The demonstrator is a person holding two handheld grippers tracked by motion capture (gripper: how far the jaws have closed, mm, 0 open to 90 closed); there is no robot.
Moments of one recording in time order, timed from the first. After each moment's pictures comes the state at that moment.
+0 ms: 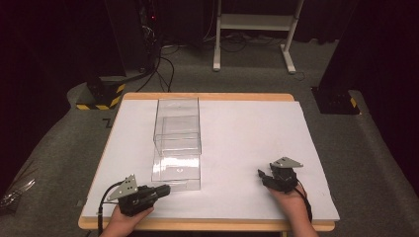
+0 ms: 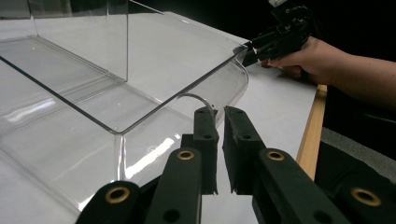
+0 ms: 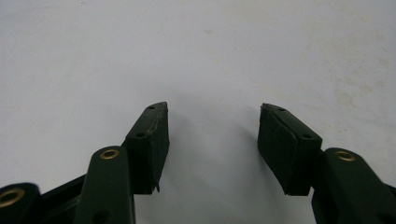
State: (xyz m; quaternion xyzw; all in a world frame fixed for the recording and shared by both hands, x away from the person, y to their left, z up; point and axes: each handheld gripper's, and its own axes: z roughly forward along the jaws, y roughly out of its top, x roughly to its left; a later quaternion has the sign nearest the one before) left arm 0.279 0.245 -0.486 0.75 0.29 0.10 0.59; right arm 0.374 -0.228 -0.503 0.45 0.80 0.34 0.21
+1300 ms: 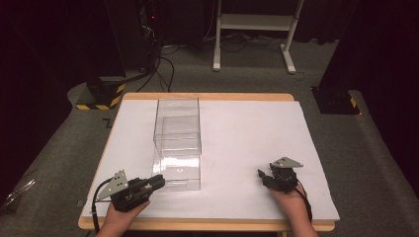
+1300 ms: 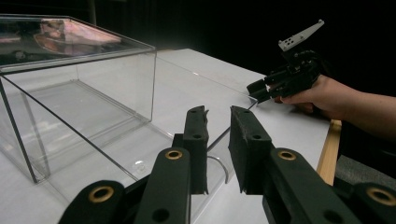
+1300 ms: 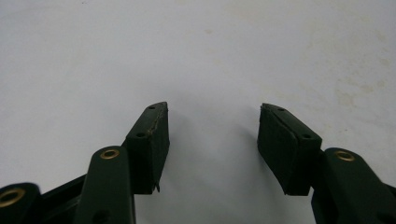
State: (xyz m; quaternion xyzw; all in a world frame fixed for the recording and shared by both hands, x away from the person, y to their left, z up) left arm 0.278 0.253 -0.458 0.71 0.30 0.15 0.62; right arm 0.374 -0.228 -0.503 0.45 0.80 0.34 0.21
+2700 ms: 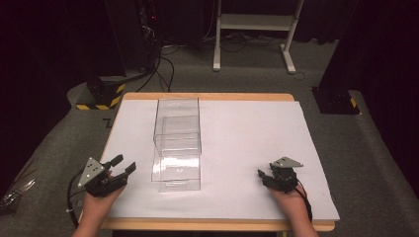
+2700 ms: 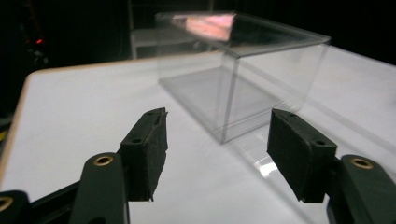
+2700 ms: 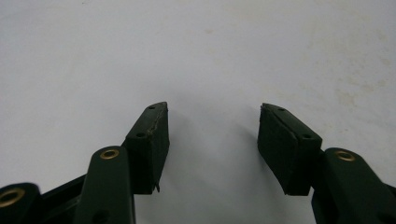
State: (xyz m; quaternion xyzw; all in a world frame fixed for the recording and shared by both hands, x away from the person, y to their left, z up) left arm 0.305 0.331 -0.470 0.67 0.45 0.30 0.50; right arm 0.375 -0.228 -0.503 0.45 0.80 0.34 0.21
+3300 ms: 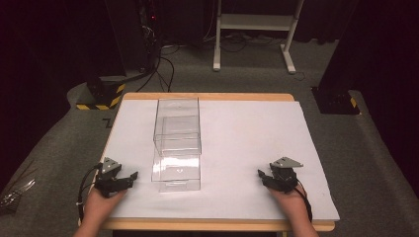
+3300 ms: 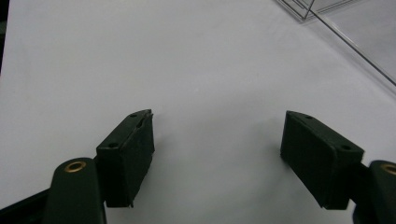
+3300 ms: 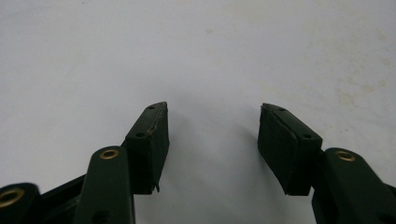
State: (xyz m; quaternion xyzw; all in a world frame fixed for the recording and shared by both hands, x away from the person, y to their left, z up) left arm 0.334 0.327 -0.508 0.75 0.52 0.24 0.33; right arm 0.374 -0.228 -0.503 0.45 0.80 0.34 0.21
